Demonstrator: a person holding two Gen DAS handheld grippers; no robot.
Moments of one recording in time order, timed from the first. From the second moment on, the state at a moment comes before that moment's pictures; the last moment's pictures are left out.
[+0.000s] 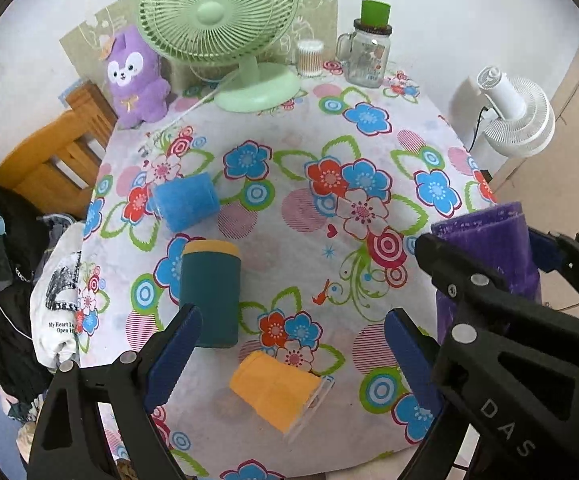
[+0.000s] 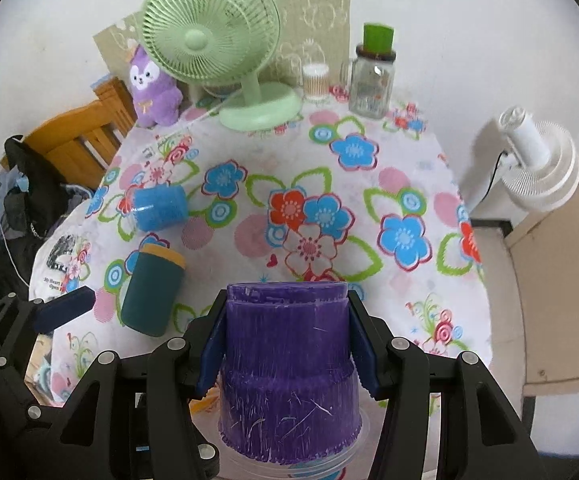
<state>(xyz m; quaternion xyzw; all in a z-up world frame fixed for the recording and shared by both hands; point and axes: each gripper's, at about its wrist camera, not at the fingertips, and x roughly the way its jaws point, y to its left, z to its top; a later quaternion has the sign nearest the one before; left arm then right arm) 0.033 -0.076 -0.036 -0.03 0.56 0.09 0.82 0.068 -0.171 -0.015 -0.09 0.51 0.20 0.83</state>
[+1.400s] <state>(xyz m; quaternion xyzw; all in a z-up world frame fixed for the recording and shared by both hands) 0.079 -0.046 -0.167 -0.03 0.58 0.06 0.81 0.111 -0.162 -0.144 -0.03 0.39 0.23 0.89</state>
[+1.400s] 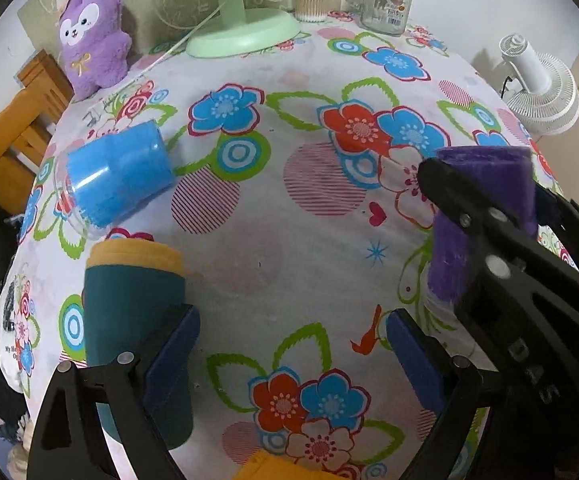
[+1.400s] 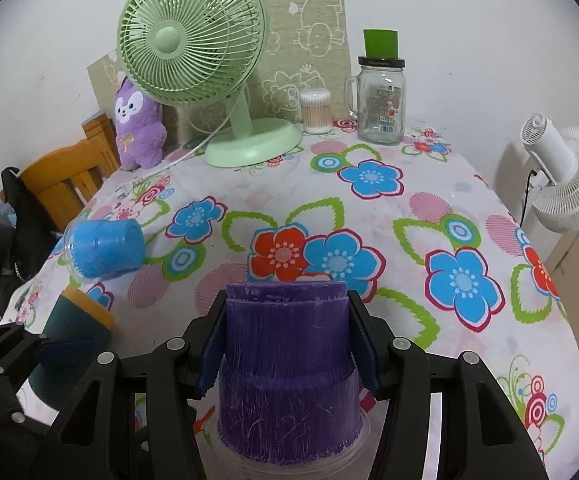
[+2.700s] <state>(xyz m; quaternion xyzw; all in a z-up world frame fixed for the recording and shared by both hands) 0.013 -0.051 -0.025 -0.07 0.55 0.10 0.82 0.054 -0.198 0.006 -0.06 0.48 0.20 0.85</state>
